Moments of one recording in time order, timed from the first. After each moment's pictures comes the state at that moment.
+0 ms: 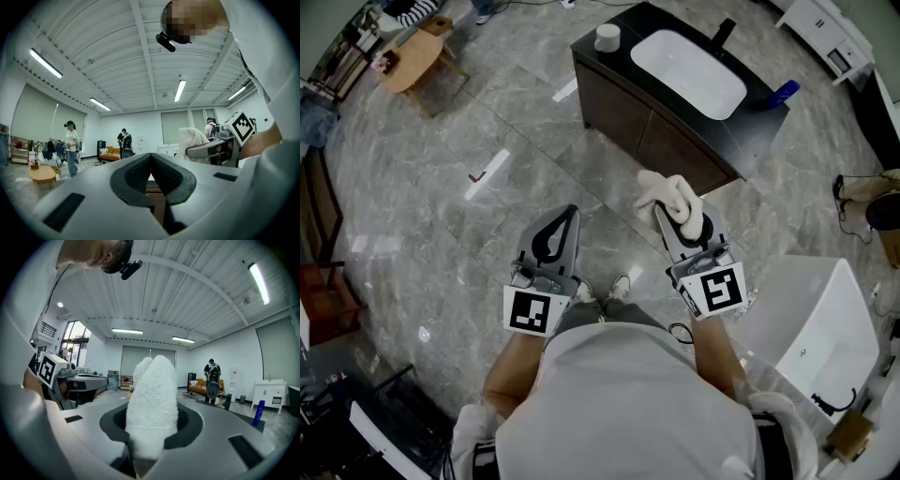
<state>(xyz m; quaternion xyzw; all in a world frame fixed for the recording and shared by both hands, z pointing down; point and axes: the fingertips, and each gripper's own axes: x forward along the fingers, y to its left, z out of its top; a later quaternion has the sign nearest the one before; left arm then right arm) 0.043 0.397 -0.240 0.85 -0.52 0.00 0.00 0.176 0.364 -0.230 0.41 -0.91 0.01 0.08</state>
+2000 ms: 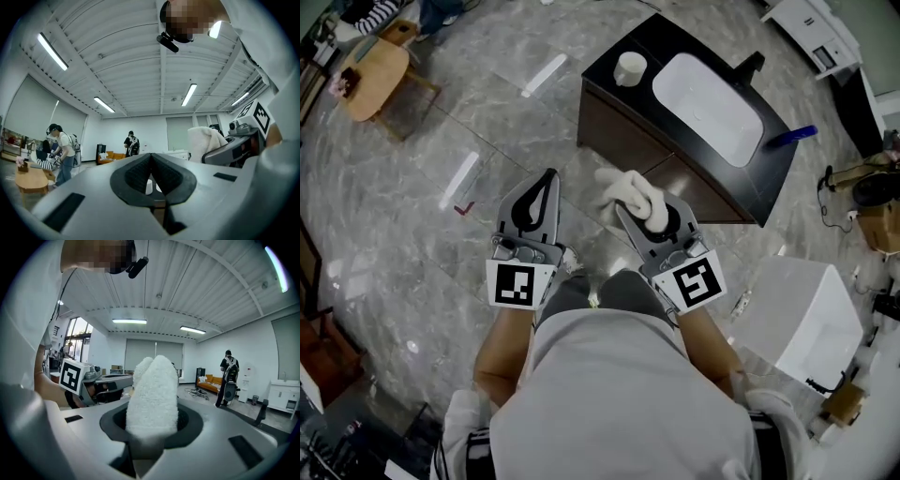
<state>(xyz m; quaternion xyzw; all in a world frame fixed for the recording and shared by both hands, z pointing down) -0.179 0.065 -0.215 0.86 -0.51 -0.05 -0.01 -0.081 0.091 -0.202 0.38 -0.92 0.01 0.10</state>
